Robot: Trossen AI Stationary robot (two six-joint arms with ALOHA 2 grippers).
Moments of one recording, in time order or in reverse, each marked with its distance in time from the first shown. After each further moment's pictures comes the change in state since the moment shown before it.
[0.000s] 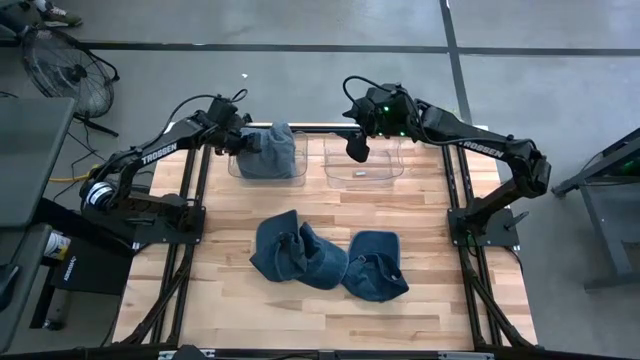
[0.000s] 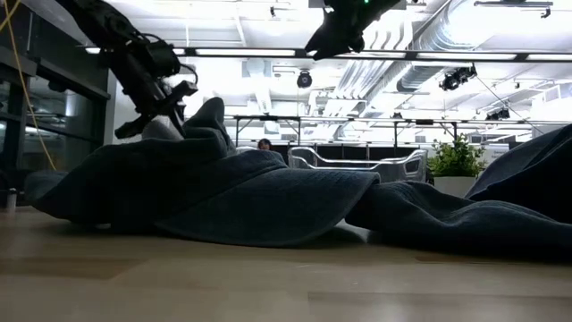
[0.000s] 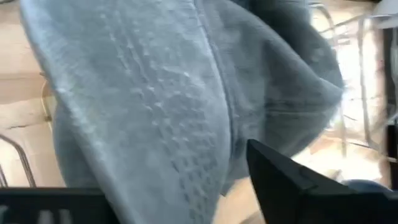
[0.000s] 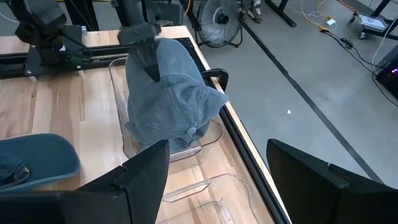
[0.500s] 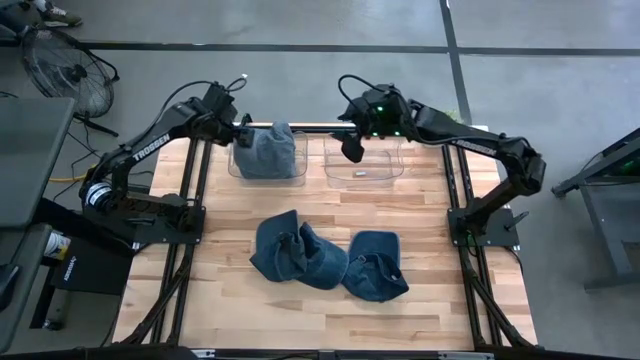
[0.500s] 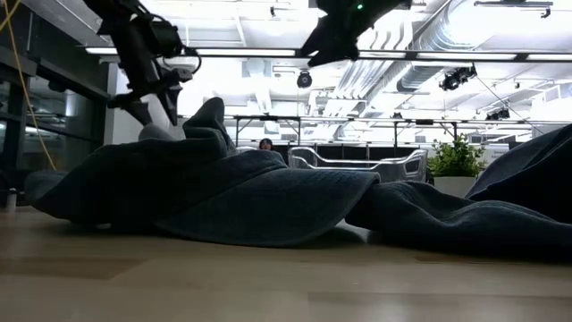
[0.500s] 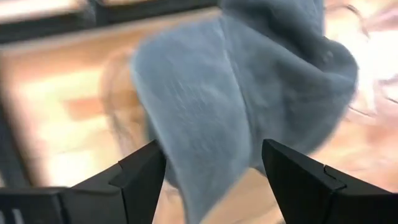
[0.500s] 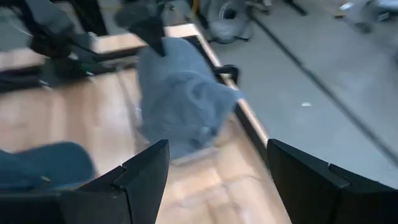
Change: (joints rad) left arm 0.000 -0.006 0.223 -0.339 -0.227 0.186; right arm -0.007 0.043 0.000 0.027 -0.051 0.077
